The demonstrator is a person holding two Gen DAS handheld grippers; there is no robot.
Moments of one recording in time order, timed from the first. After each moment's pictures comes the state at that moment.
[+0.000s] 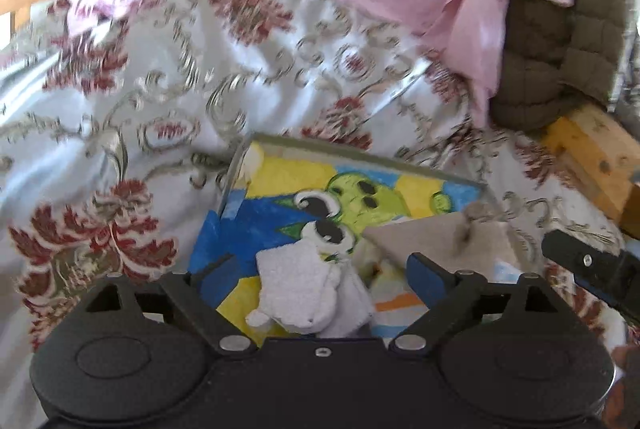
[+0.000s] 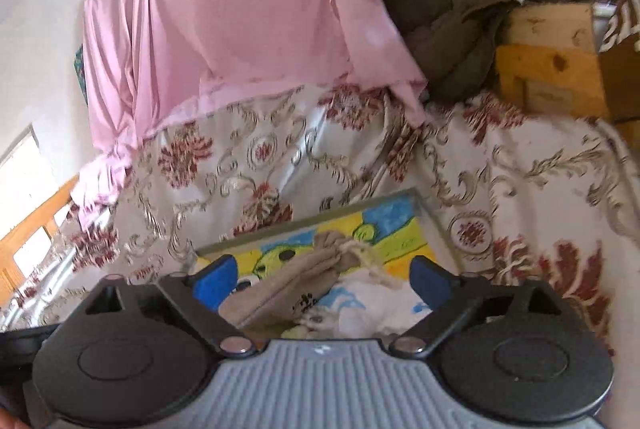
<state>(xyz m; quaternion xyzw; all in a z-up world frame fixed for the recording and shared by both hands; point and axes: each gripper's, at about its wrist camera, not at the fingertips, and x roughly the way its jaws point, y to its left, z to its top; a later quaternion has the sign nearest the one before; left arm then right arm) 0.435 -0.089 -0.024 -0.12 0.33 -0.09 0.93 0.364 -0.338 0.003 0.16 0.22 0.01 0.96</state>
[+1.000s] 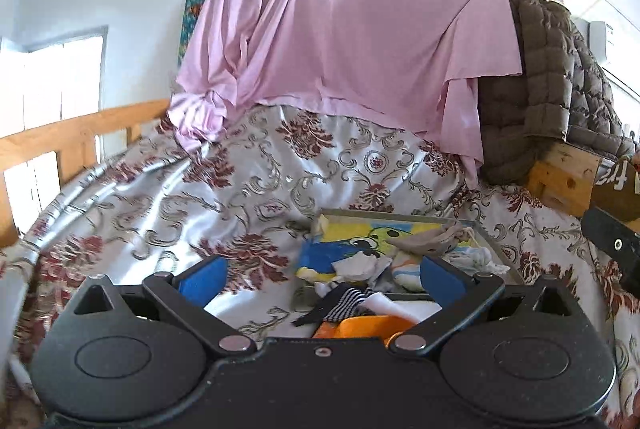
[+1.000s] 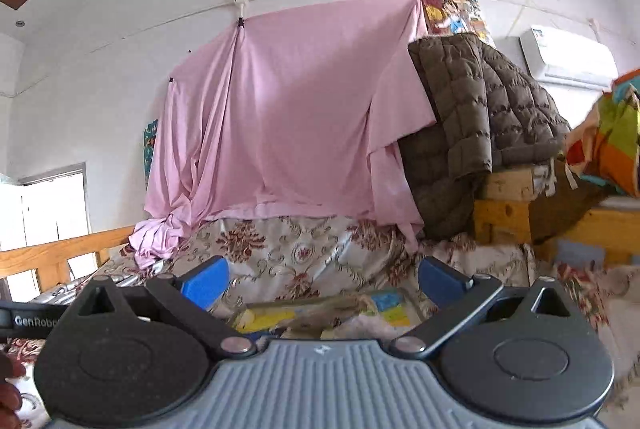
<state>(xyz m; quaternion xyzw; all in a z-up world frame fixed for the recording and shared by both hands) 0.178 -0.059 0.028 -0.05 0.17 -0.01 0.98 0.120 -0.278 0.027 0.07 0.02 0.00 1.00</state>
